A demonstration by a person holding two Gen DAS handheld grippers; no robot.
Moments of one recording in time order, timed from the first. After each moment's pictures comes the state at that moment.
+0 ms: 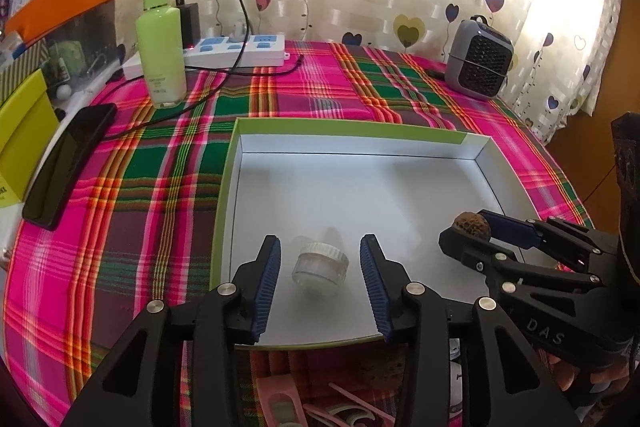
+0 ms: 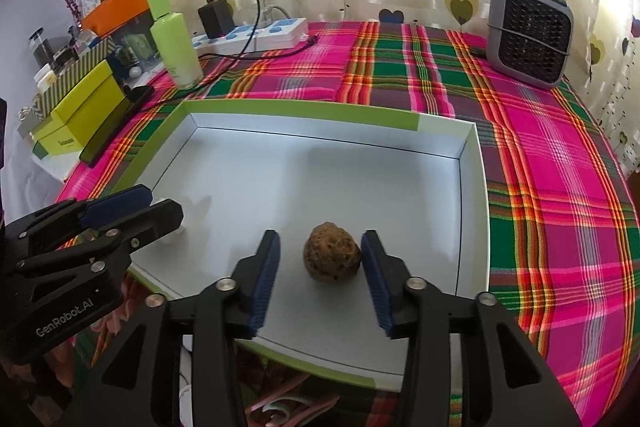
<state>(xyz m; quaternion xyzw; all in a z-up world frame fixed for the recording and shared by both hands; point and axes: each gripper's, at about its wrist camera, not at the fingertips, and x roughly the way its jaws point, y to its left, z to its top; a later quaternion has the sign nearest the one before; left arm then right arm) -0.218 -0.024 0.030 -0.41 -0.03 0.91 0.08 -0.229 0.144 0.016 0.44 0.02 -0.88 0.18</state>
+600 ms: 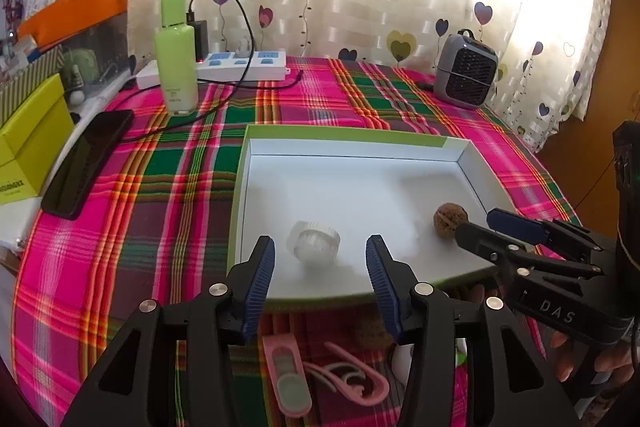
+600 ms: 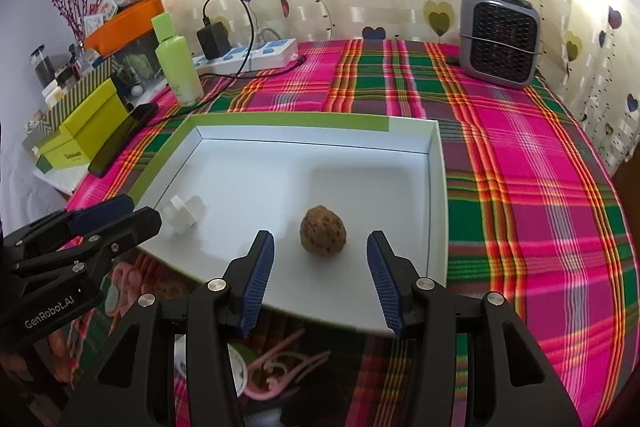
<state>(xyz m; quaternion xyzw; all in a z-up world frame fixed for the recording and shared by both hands) -0.185 -0.030 0.047 -0.39 -0.04 0.92 0.08 -0.201 0.163 0.030 0.42 -0.01 -0.89 0.16</state>
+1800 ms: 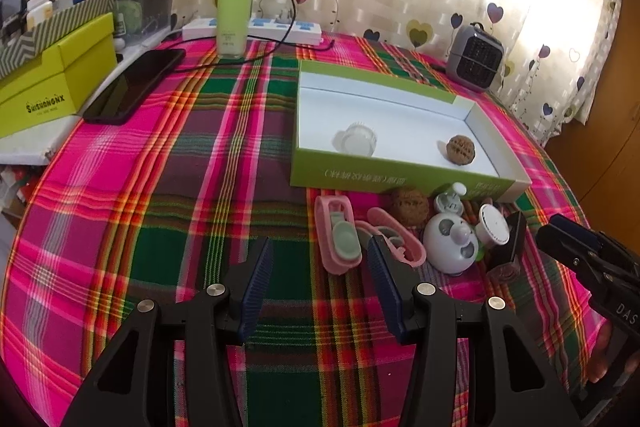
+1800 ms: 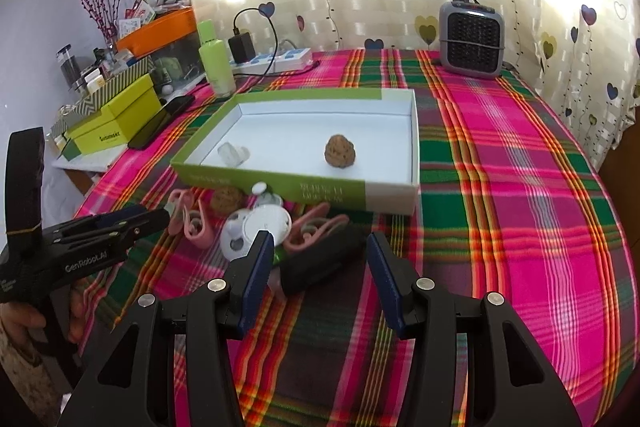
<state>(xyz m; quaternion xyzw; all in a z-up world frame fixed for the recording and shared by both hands) -0.115 -0.066 0.021 -0.41 -0.07 0.91 0.06 -0.104 0.179 0.037 0.38 -0.02 -0.91 0.17</state>
